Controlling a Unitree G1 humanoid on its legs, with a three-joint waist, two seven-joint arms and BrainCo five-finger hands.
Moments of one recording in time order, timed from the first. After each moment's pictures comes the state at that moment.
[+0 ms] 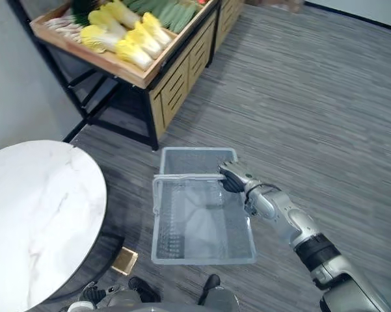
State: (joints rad) left arm 0.08 0.16 0.07 1.15 0.06 -0.08 0.18; right arm -0.27 -0.73 0.46 0.21 -0.57 -0.21 0.01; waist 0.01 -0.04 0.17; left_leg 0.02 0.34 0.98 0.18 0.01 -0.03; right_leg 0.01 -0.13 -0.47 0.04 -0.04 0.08
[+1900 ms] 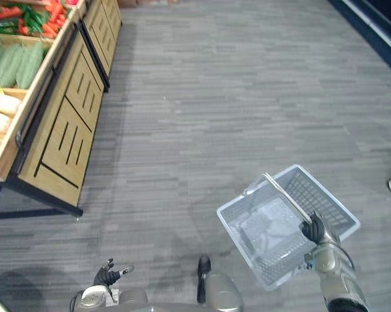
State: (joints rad) left arm 0.08 0.08 0.09 0.98 0.00 -0.12 0.16; right arm 0.09 -0.55 -0.20 0.59 -0.50 -0.13 -0.13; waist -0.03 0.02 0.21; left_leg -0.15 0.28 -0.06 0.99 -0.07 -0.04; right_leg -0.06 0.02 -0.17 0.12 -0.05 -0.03
